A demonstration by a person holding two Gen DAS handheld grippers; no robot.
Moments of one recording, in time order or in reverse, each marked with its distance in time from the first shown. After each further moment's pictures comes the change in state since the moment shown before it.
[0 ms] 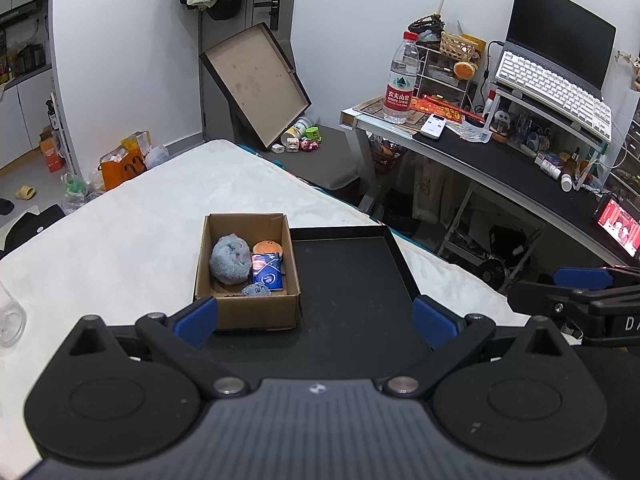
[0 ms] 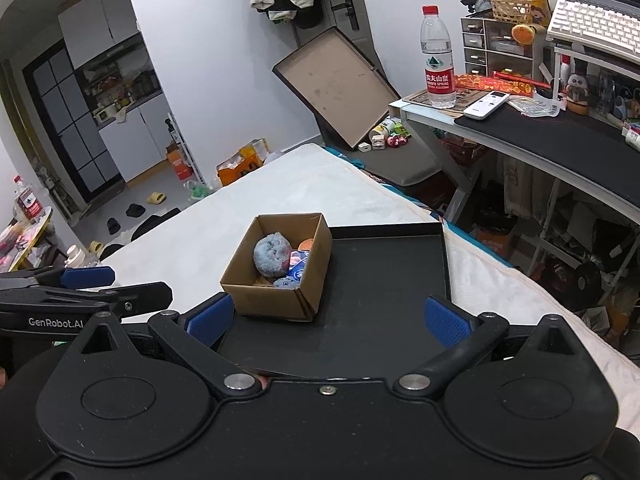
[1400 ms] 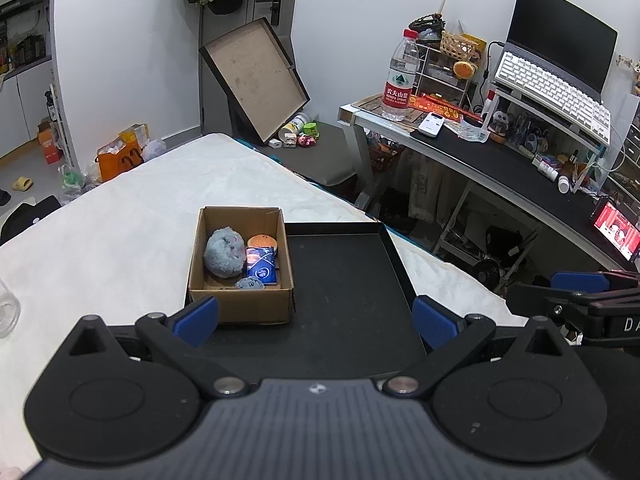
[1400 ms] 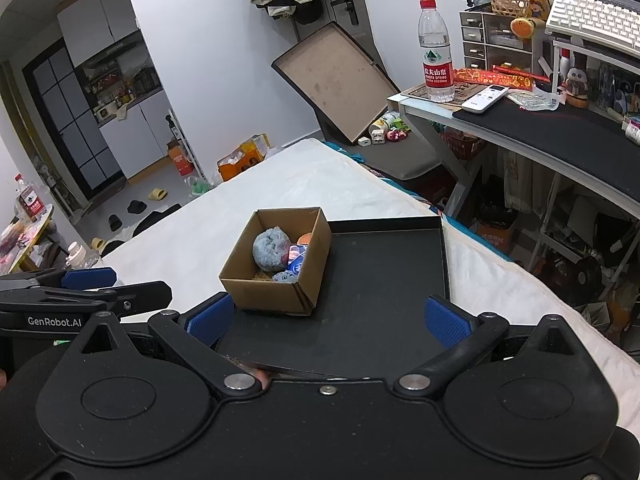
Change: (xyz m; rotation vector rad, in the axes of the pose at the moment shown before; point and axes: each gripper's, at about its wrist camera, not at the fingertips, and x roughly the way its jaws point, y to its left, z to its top) left arm 0.002 -0.008 -0.002 -0.017 0.008 -0.008; right arm 0.002 -0.008 0.000 0.004 0.019 0.009
